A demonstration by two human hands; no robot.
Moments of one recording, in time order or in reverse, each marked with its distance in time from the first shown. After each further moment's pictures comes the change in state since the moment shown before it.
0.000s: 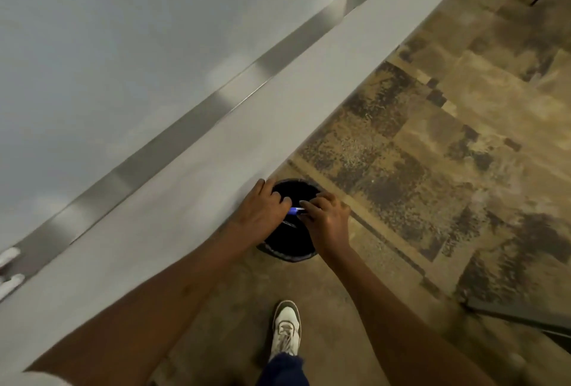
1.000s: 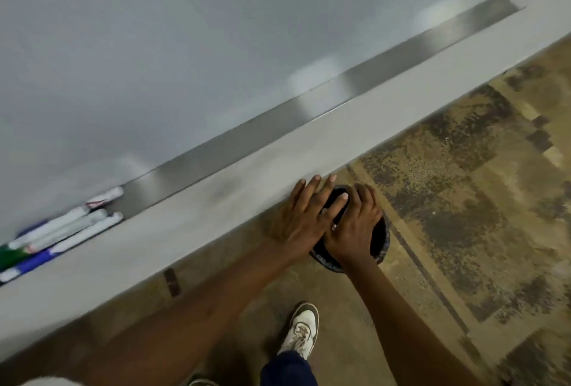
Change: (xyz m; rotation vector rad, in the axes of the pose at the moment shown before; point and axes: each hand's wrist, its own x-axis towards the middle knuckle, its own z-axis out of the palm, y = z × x) left_hand -0.049 -0.016 0.045 -0.182 0.665 -0.306; right_hand 0.025 -0.076 0.047 0.192 0.120 -0.068
